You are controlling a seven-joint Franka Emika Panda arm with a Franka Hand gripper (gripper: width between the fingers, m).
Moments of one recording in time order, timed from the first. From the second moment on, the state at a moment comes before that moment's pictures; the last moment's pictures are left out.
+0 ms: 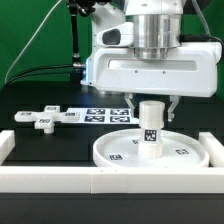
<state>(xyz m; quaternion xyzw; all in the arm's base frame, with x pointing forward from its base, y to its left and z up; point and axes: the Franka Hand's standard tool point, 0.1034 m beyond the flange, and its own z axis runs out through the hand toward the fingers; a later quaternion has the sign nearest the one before) 0.560 0.040 0.069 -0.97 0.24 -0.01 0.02</state>
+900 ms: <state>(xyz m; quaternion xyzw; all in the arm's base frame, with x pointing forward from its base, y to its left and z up) 0.560 0.043 0.069 -0.80 0.60 0.01 0.05</state>
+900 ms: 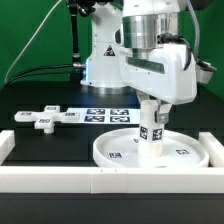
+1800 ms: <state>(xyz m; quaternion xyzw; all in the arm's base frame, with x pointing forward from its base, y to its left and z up) 0.562 0.052 0.069 -0.92 0.38 -0.01 0.06</state>
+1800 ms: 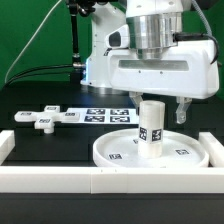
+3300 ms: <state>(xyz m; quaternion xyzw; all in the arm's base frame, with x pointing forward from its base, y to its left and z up) 0.564 0.048 0.069 -0.94 -0.33 -0.04 0.01</state>
